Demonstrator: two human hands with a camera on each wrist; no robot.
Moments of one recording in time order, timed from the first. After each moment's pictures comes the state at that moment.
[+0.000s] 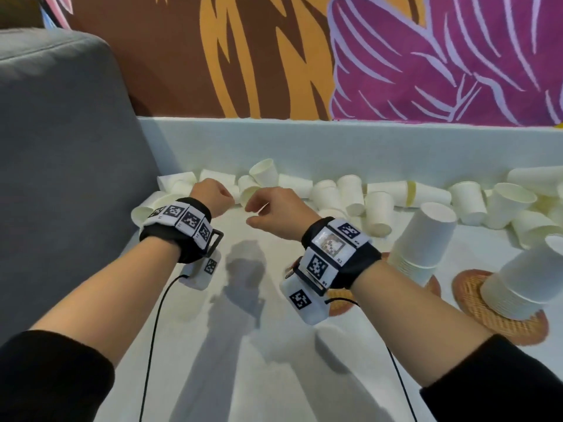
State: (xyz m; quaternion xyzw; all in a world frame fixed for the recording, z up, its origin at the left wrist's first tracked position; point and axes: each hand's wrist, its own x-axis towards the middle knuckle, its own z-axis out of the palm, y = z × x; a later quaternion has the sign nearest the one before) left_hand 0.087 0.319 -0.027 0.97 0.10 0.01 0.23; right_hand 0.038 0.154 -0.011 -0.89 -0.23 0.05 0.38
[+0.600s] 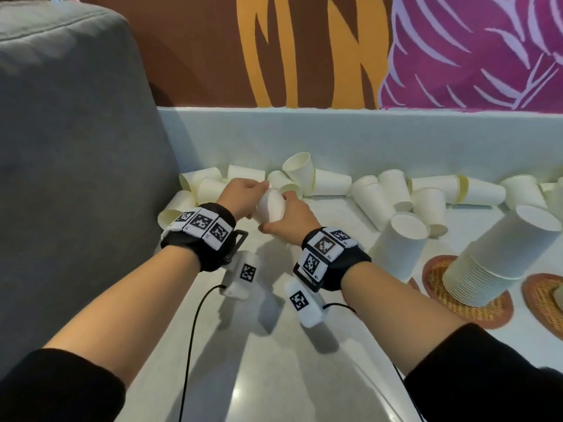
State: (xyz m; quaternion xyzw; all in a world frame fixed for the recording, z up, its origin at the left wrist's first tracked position) left_hand 0.116 0.367 -0.046 0.89 0.04 -0.01 0.45; right_hand 0.094 0.248 -0.070 -0.91 -0.05 0.08 0.40
